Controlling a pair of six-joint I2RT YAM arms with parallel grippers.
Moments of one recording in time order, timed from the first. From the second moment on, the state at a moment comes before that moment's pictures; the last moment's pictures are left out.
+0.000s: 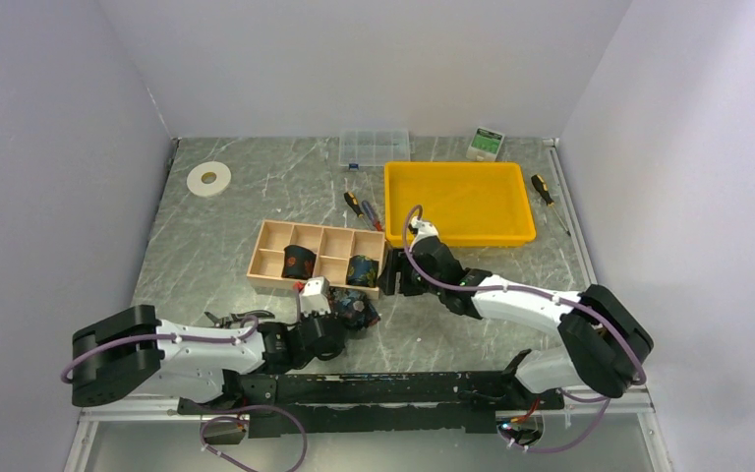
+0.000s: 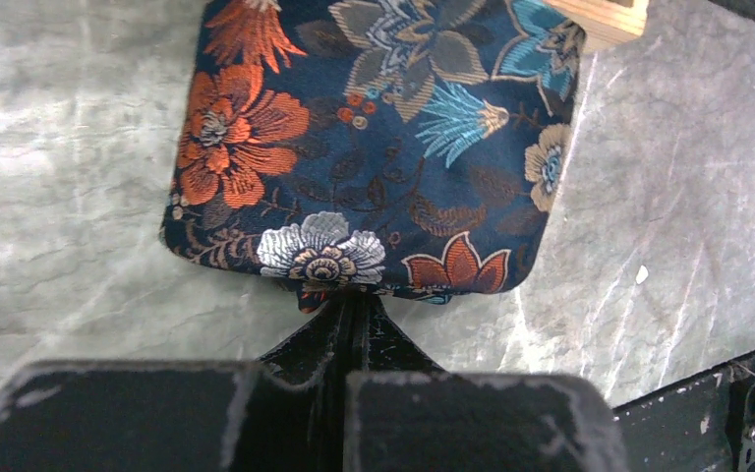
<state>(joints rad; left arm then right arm) -1.24 1.19 0.34 -0.01 -0.54 -1.19 0.78 1.34 0.60 0.09 0.02 0.65</state>
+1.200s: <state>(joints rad) -1.20 1.29 0.39 0.08 -0.53 -1.10 0.80 1.50 0.69 0.13 -0.01 0.67</state>
